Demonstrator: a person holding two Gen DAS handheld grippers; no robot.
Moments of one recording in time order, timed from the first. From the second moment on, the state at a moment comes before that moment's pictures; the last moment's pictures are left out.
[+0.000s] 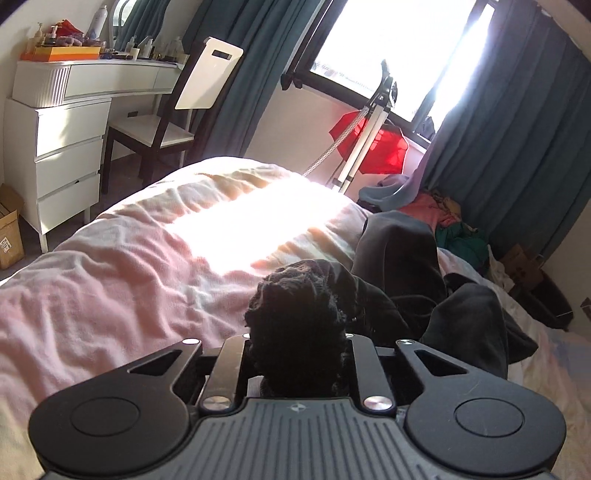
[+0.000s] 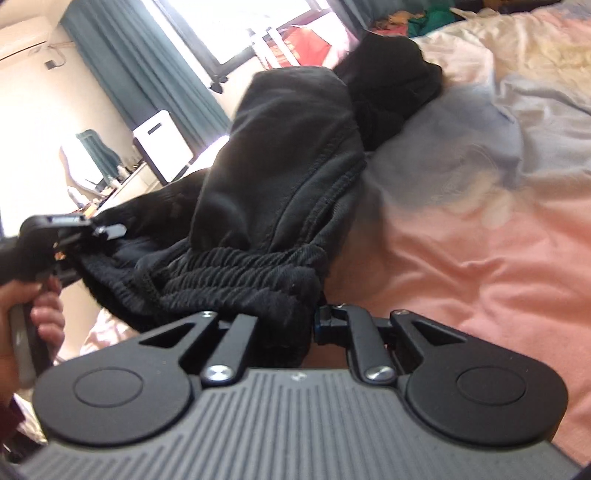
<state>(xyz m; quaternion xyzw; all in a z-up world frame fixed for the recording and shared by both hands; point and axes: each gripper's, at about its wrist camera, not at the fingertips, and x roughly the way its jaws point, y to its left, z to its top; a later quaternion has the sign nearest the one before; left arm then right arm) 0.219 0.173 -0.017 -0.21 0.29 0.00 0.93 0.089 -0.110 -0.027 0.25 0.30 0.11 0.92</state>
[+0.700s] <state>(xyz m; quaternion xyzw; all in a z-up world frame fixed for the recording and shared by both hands) 0.530 0.338 -0.003 -0.07 0.33 0.08 0.94 0.257 0.215 -0.040 0.24 0.29 0.32 0.87</state>
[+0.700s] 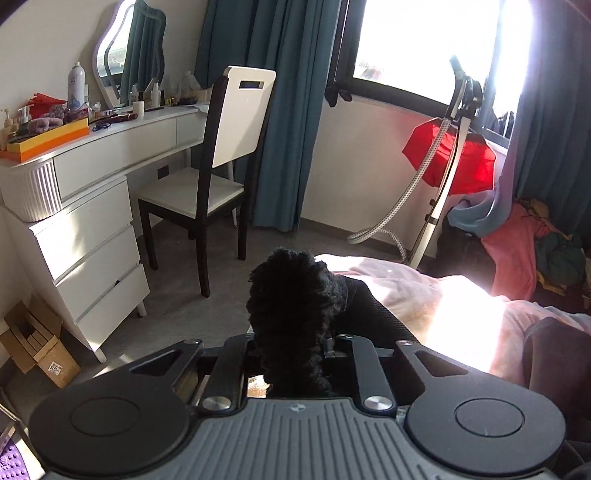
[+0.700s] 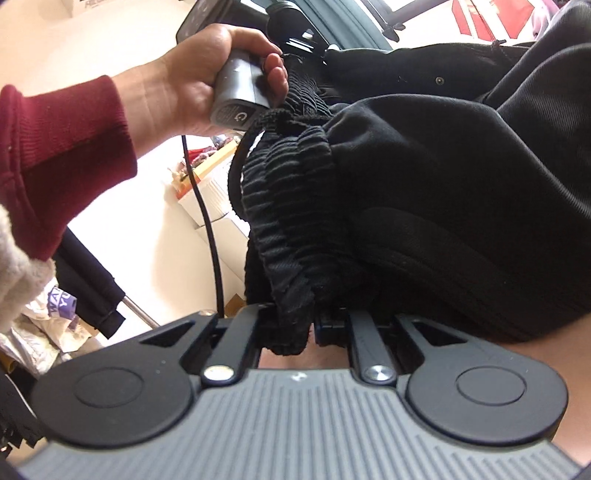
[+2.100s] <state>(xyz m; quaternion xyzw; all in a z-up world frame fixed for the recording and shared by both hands) 0.094 0.042 0.025 -0.05 0.18 -0.05 0.98 0.064 -0.089 0.098 0.04 0.15 0.14 0.98</state>
